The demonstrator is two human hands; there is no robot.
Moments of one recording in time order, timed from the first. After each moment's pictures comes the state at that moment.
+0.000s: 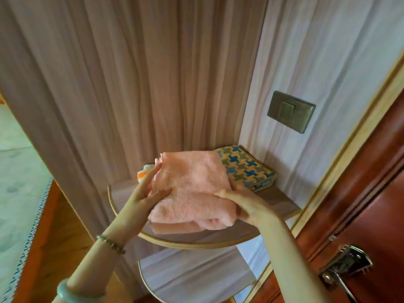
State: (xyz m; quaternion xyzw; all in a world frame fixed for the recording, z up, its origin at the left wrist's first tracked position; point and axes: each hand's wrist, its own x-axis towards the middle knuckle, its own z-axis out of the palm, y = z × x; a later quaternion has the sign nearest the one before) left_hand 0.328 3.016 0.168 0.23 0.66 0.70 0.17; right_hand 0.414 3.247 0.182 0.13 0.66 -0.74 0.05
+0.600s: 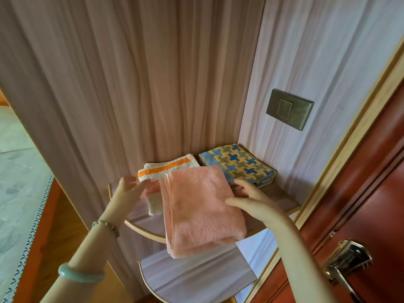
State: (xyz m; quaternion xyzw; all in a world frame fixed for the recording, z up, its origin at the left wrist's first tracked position) left_hand 0.281 2.998 0.142 0.00 0.83 0.56 0.07; right_hand 0.432 3.271 0.166 0.20 0.82 -0.53 0.02
